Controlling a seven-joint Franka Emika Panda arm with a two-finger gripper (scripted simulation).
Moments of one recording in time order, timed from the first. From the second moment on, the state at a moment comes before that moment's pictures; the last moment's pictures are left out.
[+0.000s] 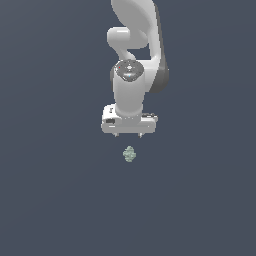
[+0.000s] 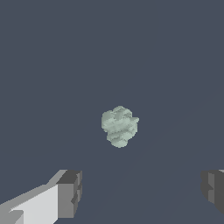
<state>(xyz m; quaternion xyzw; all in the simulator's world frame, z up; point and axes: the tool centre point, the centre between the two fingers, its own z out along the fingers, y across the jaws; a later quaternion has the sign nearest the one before) -0.010 0.002 0.165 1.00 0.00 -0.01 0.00</state>
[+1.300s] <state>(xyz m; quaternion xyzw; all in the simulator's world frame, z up) -0.015 0.003 0.142 1.00 0.04 -0.03 0.01</state>
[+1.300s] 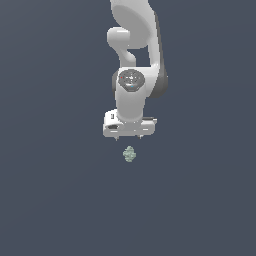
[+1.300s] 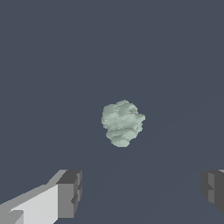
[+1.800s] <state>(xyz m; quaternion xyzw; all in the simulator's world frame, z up) 0.000 0.005 0.108 0.99 0.14 -0.01 0.00</state>
